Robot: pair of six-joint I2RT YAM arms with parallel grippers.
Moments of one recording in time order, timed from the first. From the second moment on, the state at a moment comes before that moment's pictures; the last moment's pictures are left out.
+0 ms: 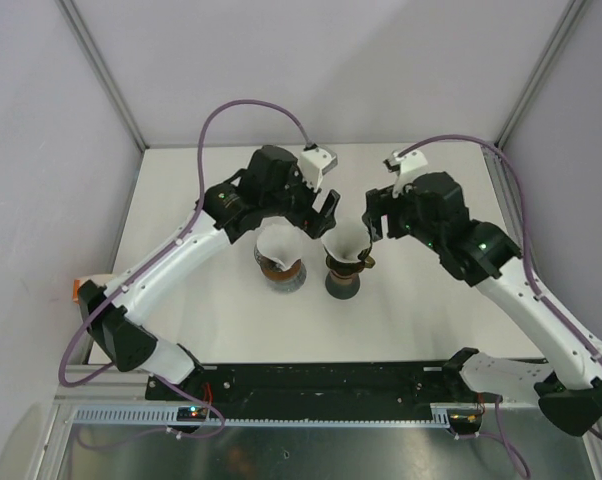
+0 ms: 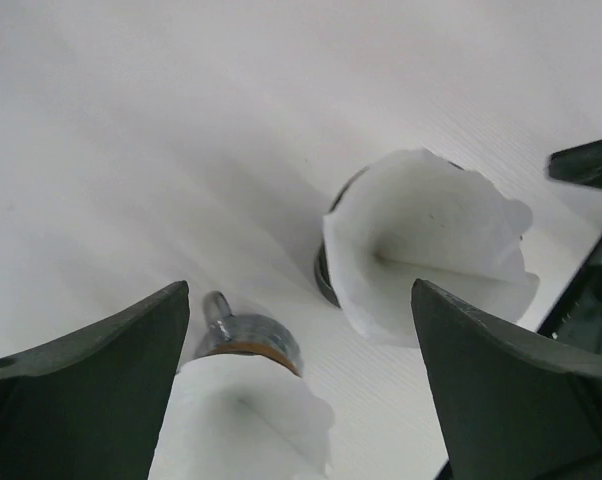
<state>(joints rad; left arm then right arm) -0.74 1.50 1.55 -0.64 0.19 0.02 0.68 1.12 1.31 -0.66 0.16 0.14</state>
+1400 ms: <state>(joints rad) 0.18 1.24 0.30 0.65 0.17 0.00 -0.12 1.02 0.05 0.77 0.06 0.17</state>
